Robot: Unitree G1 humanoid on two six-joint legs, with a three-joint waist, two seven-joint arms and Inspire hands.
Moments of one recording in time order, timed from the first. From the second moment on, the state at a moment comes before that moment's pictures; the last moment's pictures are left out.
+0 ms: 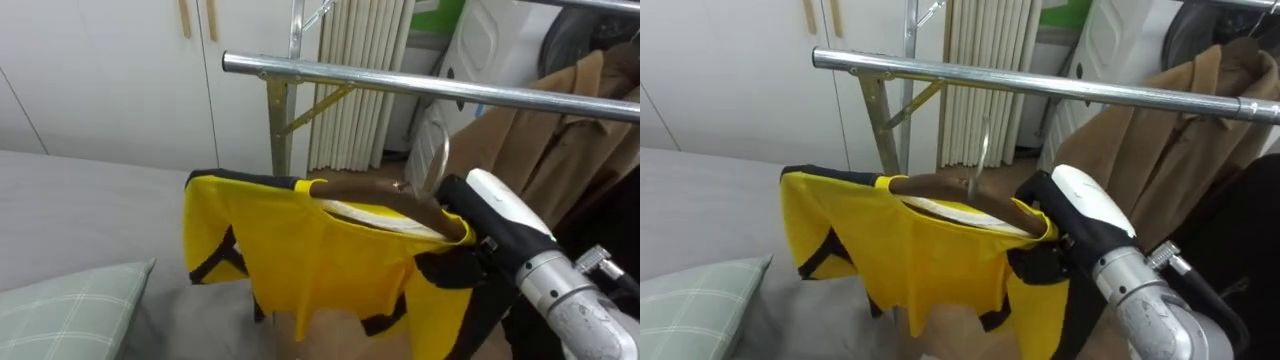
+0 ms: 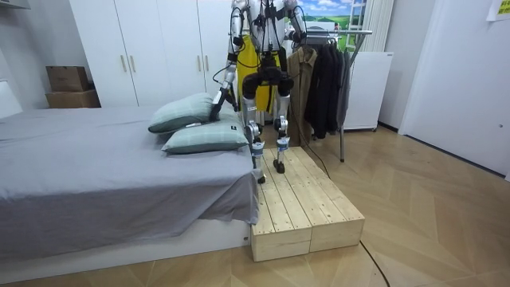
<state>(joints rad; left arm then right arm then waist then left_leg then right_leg) 0.17 0.25 0.17 1.22 0.03 0.24 0.31 -0.06 -0.42 0.05 -0.26 -0.50 0.11 0.30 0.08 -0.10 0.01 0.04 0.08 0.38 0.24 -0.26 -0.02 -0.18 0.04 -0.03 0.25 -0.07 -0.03</state>
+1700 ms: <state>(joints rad) 0.19 0.25 0.20 1.18 0.07 0.22 0.32 -0.27 -0.48 -0.05 0.09 -0.20 0.12 0.31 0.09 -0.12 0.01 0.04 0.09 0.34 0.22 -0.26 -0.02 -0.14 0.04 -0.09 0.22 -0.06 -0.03</state>
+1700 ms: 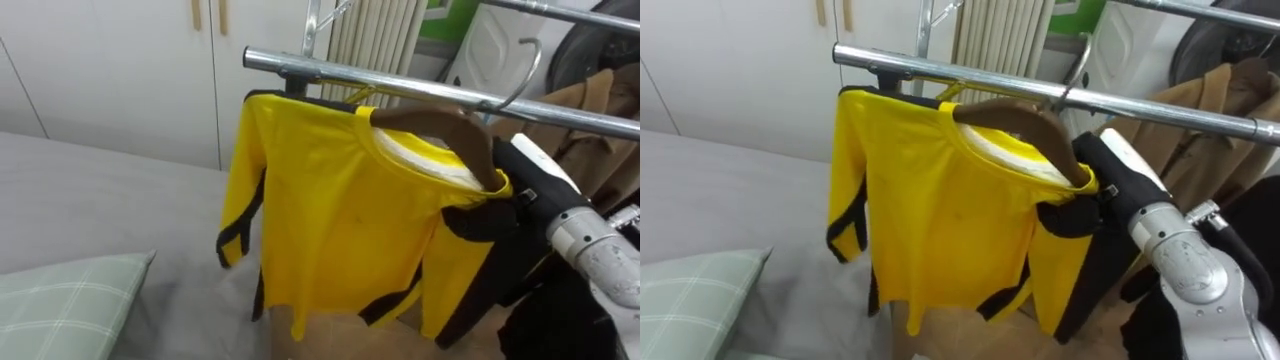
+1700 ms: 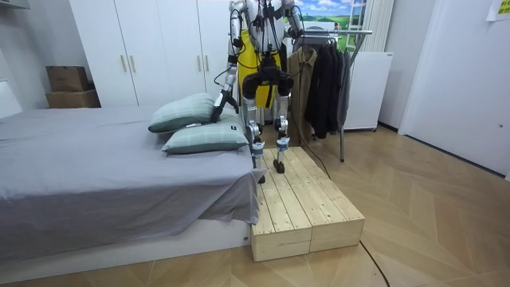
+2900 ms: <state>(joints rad) 0.20 0.24 0.22 1.00 0.03 0.23 0.25 -0.28 -0.51 -0.05 0.54 -0.14 0.12 0.40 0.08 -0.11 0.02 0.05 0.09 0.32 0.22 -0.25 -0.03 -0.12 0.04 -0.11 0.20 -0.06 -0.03</state>
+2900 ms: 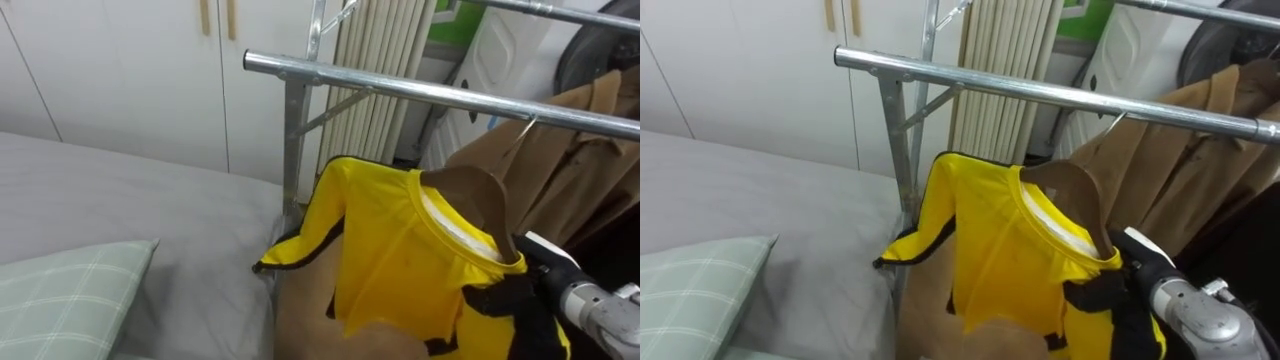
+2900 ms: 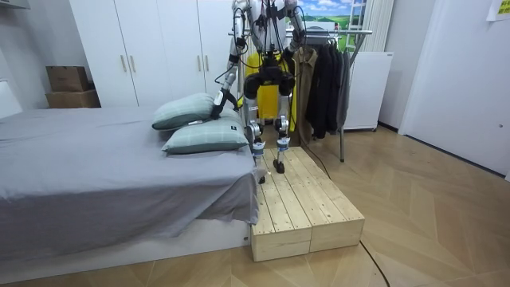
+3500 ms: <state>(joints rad) 0.21 0.25 0.24 1.00 0.03 0.23 0.23 -0.28 -0.55 -0.06 0.55 -0.16 0.12 0.42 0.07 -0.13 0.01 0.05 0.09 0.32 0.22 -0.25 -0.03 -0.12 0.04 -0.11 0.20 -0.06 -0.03</state>
